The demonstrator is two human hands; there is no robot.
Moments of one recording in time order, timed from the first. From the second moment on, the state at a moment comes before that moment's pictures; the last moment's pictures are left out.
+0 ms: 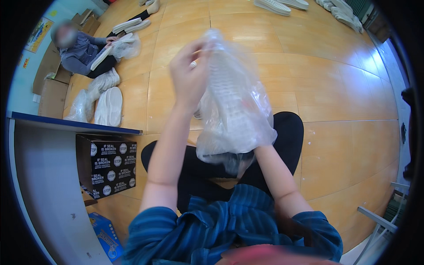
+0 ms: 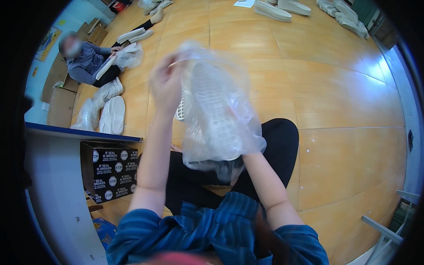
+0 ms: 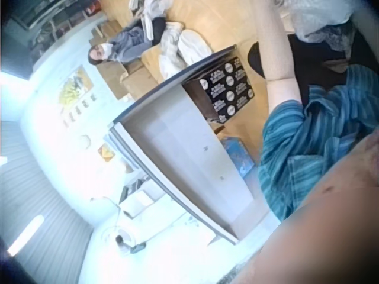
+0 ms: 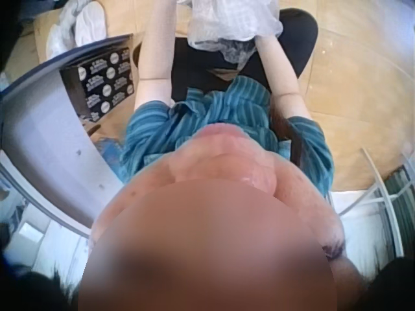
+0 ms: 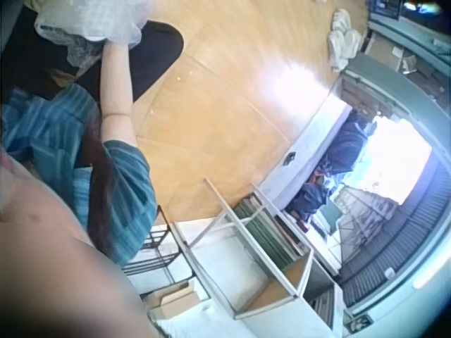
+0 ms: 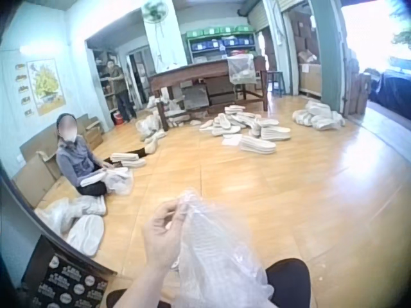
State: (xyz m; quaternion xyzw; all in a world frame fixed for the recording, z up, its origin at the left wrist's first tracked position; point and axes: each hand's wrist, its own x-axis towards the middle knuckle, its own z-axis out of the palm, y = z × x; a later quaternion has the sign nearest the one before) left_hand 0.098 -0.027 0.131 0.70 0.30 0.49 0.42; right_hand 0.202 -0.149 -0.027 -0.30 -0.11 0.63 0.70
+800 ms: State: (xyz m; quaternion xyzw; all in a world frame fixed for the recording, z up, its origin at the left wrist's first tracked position) left_hand 0.087 -0.071 -0.095 0.50 0.51 0.24 0.65; right_hand 0.265 -0.061 -0.094 -0.60 -0.20 0.43 0.64
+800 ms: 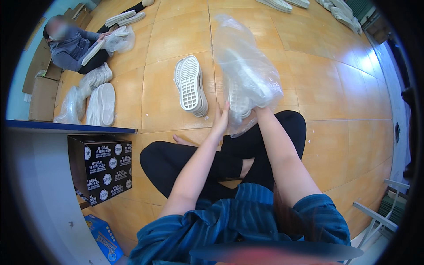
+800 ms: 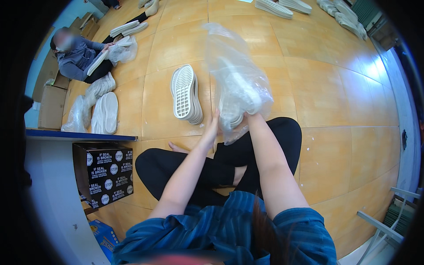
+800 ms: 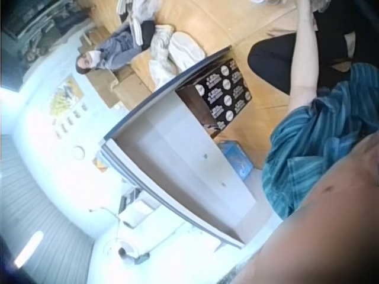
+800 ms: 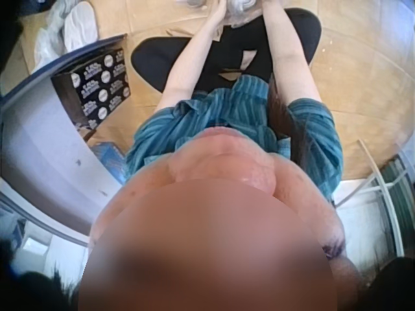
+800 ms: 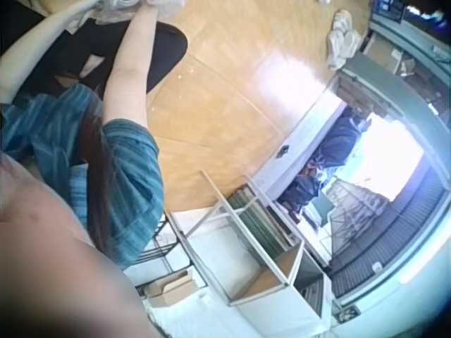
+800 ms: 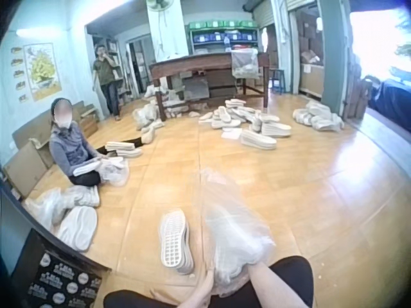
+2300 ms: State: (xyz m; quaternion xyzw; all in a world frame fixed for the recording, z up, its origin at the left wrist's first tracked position) left_hand -0.031 0.115 -0.131 0.41 0.65 0.39 0.50; right_hand 0.198 -0.142 -0.002 -0.77 -0.61 0.17 0.00
